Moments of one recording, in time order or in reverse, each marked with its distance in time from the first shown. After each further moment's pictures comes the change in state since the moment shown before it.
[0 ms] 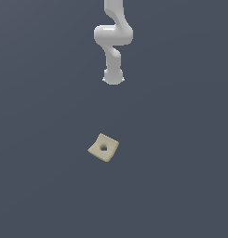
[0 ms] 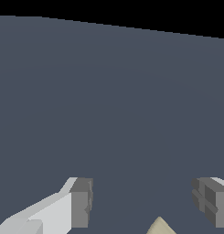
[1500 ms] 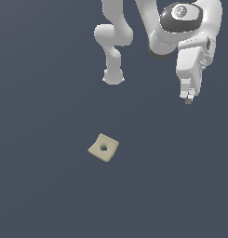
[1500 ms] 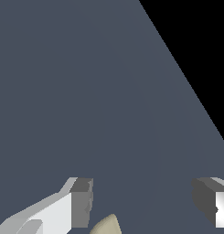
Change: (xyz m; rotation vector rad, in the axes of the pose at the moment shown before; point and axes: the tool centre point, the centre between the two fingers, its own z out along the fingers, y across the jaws) arm -0.126 -0.068 0.198 -0.380 -0.166 -0.590
